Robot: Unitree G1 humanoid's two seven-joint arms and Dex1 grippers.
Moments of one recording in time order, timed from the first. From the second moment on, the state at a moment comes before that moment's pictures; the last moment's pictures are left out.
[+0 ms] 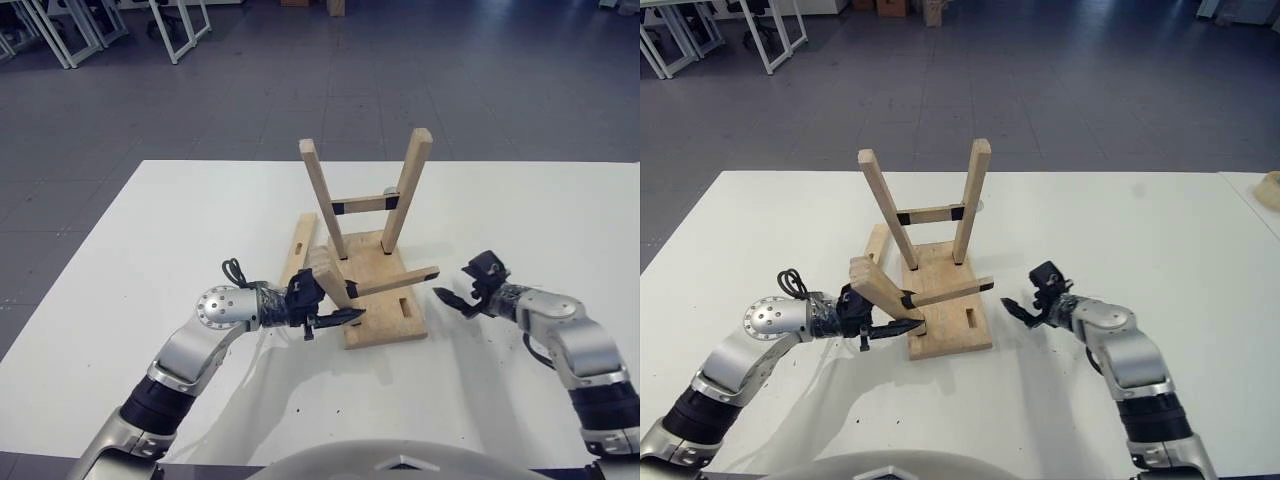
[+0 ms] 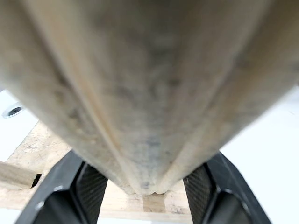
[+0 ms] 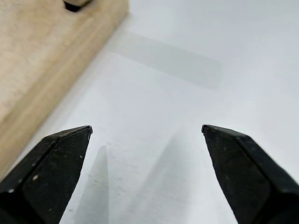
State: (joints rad) left arm -0.11 0.63 -0.34 -0.23 -0.35 0.19 -0.97; right arm -0.08 -0.55 0.12 -0.18 0.22 0.68 0.57
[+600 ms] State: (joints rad) left arm -0.16 0.65 -0.39 -0.08 -0.34 -0.07 -1.05; right arm -0.16 -0.56 -0.01 -0.21 0.37 0.59 0.77
